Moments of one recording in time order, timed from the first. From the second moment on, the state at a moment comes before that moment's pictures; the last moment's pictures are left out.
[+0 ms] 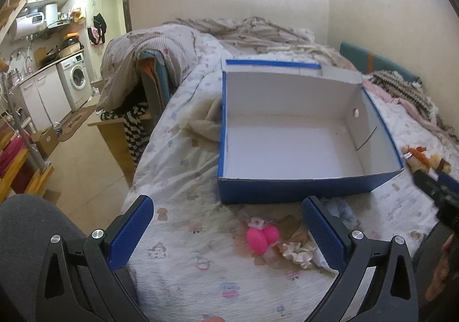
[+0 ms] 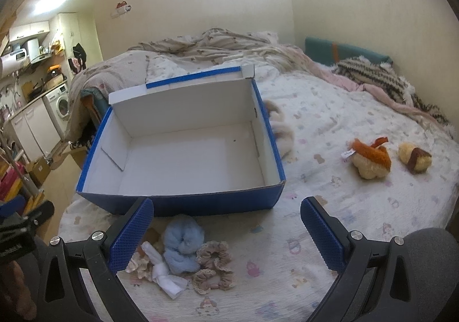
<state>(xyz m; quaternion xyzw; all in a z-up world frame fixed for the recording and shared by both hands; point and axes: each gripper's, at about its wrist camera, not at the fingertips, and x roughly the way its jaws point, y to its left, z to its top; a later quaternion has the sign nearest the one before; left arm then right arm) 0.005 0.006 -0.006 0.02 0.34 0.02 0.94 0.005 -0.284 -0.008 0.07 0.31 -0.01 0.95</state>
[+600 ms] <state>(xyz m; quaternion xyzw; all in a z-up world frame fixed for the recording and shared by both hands) 0.079 0.047 -0.055 -0.03 0.52 0.06 0.85 0.073 -0.308 -0.071 0.14 0.52 0.08 0.84</state>
